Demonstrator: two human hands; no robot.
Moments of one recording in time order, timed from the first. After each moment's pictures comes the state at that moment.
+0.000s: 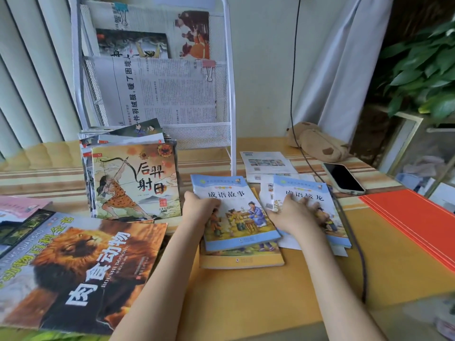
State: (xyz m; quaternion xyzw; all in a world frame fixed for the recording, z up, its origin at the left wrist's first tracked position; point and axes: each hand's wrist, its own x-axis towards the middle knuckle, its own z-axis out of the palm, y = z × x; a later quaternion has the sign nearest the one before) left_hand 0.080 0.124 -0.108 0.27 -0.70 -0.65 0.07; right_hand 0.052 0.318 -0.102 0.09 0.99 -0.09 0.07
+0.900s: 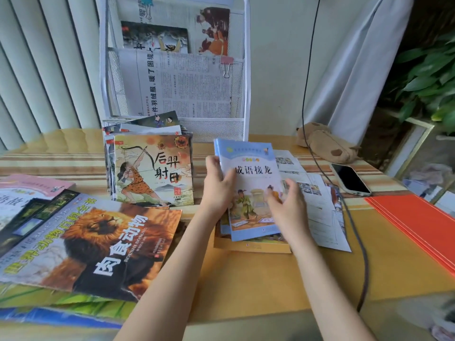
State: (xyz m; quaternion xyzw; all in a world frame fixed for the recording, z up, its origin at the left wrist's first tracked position) left_hand 0.104 0.138 -0.078 0.05 -0.71 -0.66 0.22; right_hand 0.103 0.284 -0.091 -0.01 0.87 -0.48 -0.13
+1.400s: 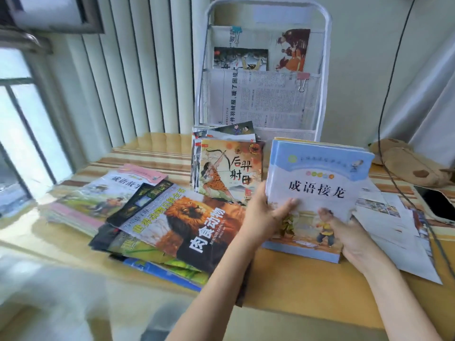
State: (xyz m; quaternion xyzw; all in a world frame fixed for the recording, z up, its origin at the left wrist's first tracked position) left_hand 0.177 0.094 -0.093 -0.01 -0.74 -0.62 0.25; right_hand 0.122 0.270 -0.095 -0.12 0.68 -0.71 0.08
